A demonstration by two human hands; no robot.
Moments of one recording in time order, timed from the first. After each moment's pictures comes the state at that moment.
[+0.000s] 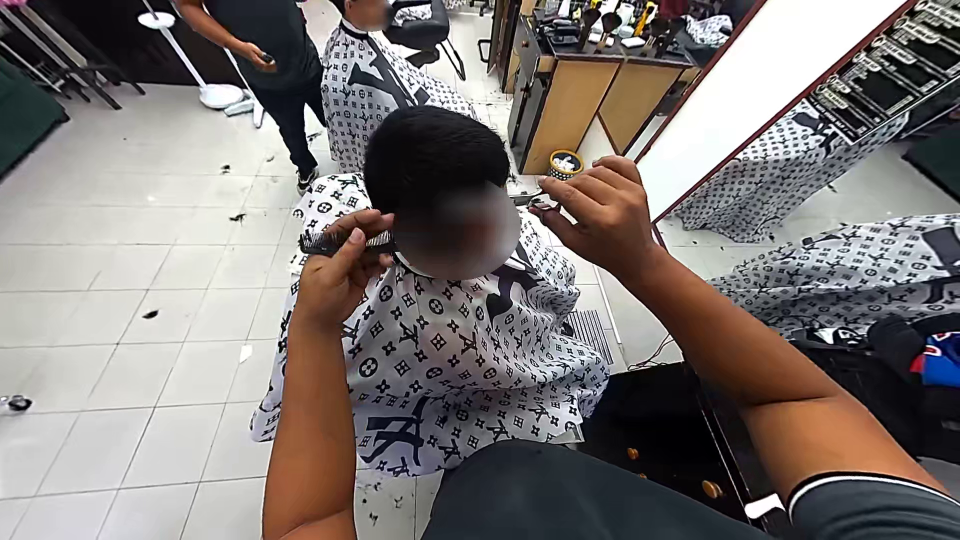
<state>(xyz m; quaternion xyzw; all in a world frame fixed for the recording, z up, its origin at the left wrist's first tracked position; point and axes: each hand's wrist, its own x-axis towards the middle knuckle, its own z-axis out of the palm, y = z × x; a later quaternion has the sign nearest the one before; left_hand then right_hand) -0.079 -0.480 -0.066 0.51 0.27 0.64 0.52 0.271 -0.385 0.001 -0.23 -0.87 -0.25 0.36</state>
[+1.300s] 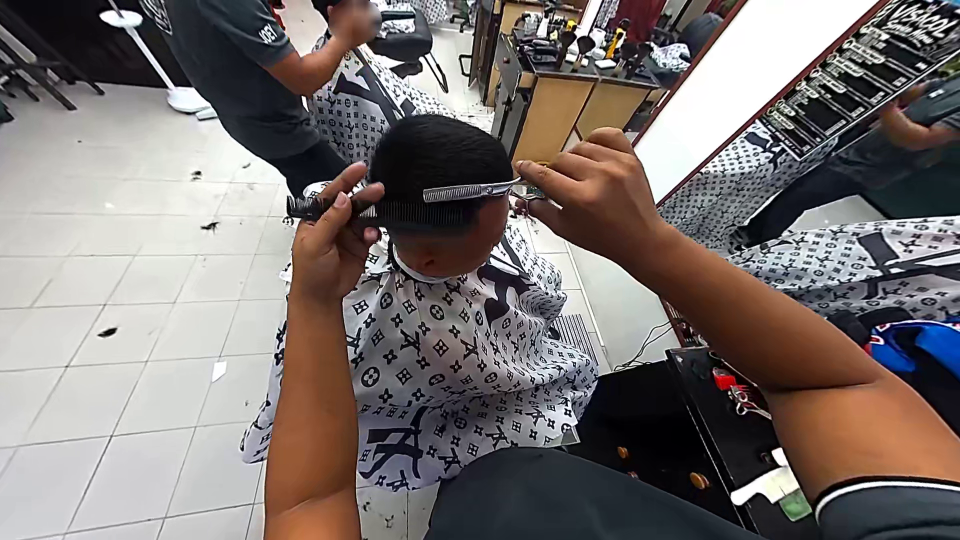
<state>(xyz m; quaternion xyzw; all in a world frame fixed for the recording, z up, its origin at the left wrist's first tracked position) -0.095 -0.445 -0.052 0.49 0.18 0.68 0.52 0.231 -0.403 0.057 -0.24 -0.90 -0.28 0.23</state>
